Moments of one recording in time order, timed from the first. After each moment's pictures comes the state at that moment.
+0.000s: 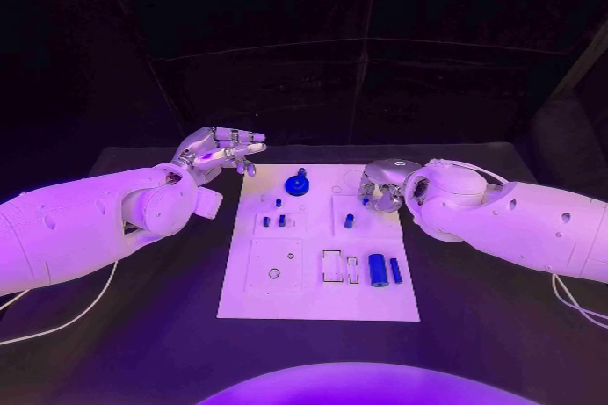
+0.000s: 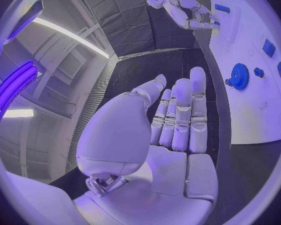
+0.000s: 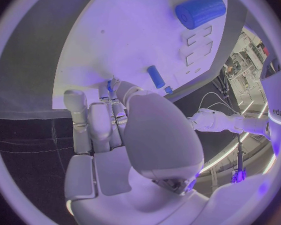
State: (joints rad) left arm 1.25 -0.84 -0.15 1.38 -0.01 -0.15 0.41; left_hand 1.37 -0.10 0.38 -0.03 0.05 1.00 0.20 0.11 0.07 1.06 0.13 0.21 0.07 1.18 0.03 1.03 0.48 0.17 1.17 0.13 0.57 0.77; right arm 1.19 -0.73 -0.06 1.44 -1.62 -0.10 -0.28; right_hand 1.51 -0.11 0.43 0.07 0.10 1.06 0.17 0.07 0.07 1.09 0.10 0.19 0.06 1.47 0.02 1.26 1.05 0.15 1.14 0.12 1.23 0.84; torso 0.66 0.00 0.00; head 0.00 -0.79
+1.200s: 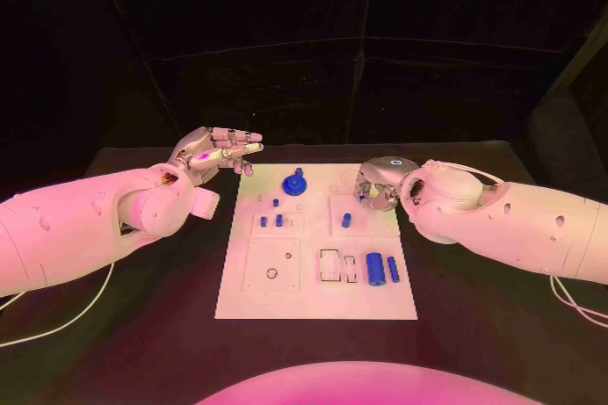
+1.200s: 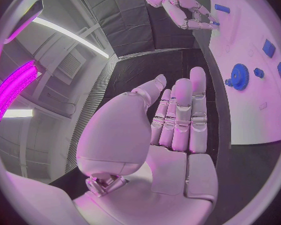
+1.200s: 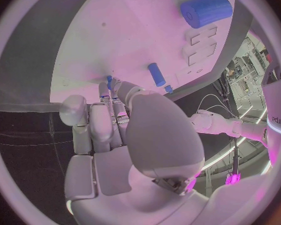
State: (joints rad) left arm 1.25 -0.84 -0.15 1.38 -0.01 -0.15 0.41; left_hand 1.37 -0.10 0.38 -0.03 0.05 1.00 0.20 0.11 0.07 1.06 0.13 0.21 0.07 1.18 0.03 1.03 0.48 0.17 1.17 0.13 0.57 0.77; right arm 1.18 -0.74 -0.06 1.45 -1.67 -0.17 -0.29; right_hand 1.48 -0.10 0.47 0.04 0.11 1.12 0.15 0.08 0.07 1.16 0.08 0.19 0.07 1.47 0.01 1.28 1.05 0.13 1.22 0.11 1.31 0.98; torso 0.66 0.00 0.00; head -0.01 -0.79
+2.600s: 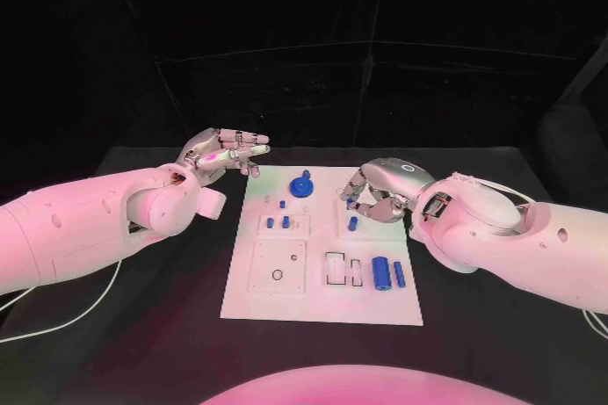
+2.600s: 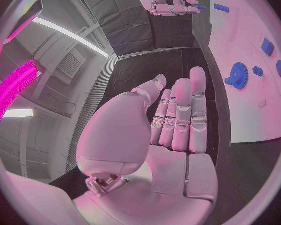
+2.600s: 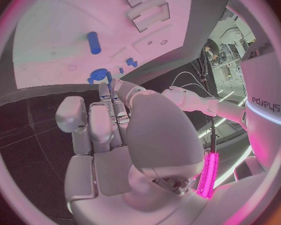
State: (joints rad) left arm 1.25 -0.84 -0.15 1.38 -0.01 -0.15 0.41; left_hand 1.37 -0.10 0.38 -0.04 0.05 1.00 0.20 0.11 0.07 1.06 0.13 0.21 0.07 1.18 0.04 1.03 0.48 0.17 1.17 0.13 0.57 0.77; right arm 1.18 -0.86 -0.05 1.75 -1.59 -0.35 -0.24; right_hand 1.47 -0.10 0.49 0.02 0.12 1.12 0.15 0.08 0.07 1.16 0.08 0.19 0.06 1.47 0.01 1.28 1.06 0.12 1.25 0.11 1.34 1.04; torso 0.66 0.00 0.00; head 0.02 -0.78
